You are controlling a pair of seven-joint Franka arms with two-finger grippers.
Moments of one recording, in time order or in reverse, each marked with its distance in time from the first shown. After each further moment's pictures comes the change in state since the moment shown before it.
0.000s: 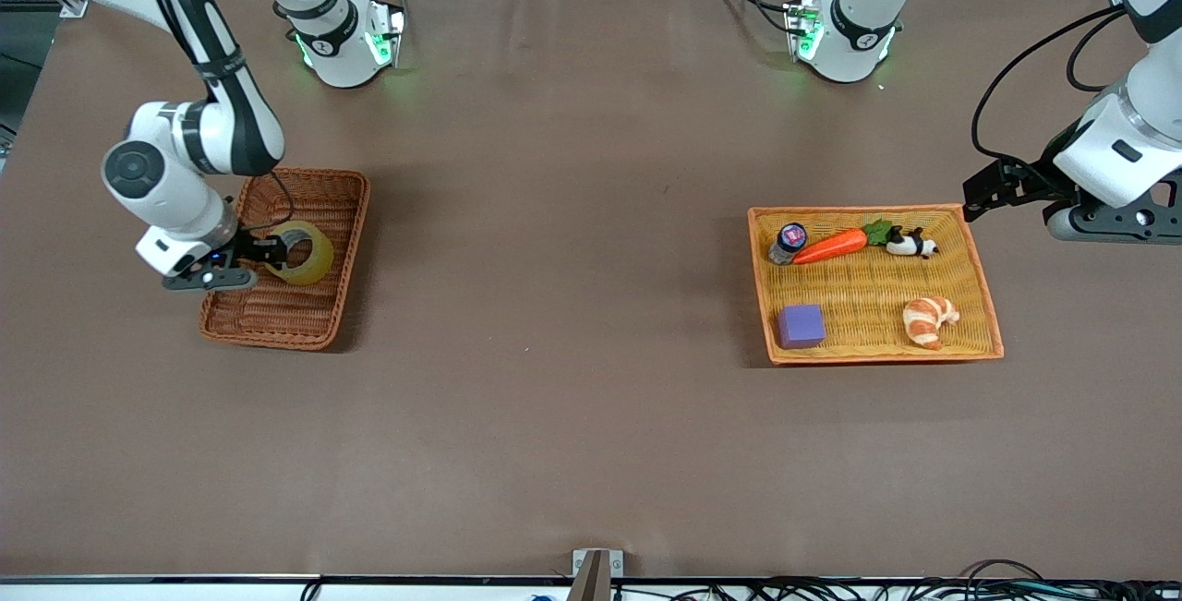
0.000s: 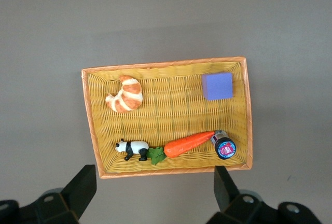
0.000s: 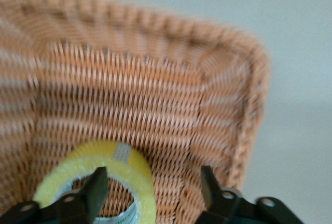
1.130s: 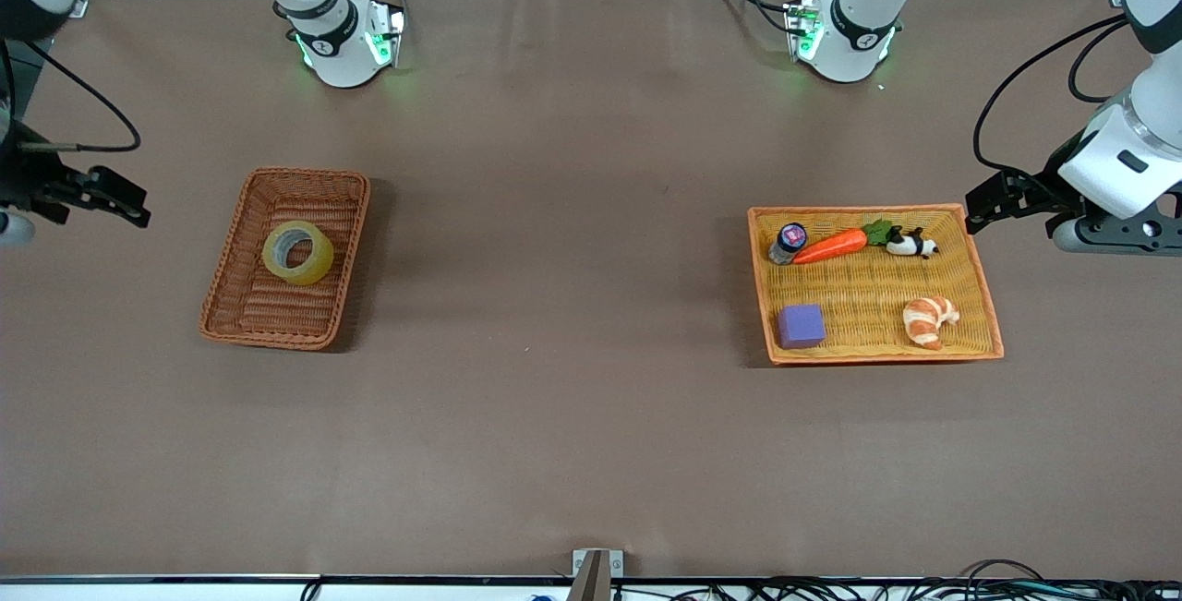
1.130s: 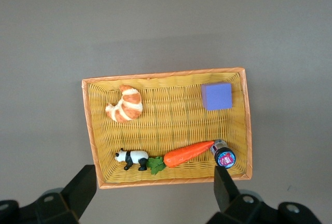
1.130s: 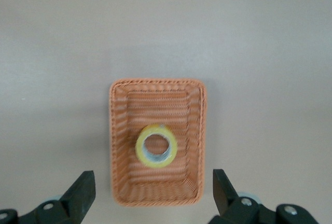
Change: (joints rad) left arm 0.000 0.029 0.000 0.027 0.000 0.027 0.000; right arm -0.064 -0.161 0.136 0.725 0.107 -0.924 0.147
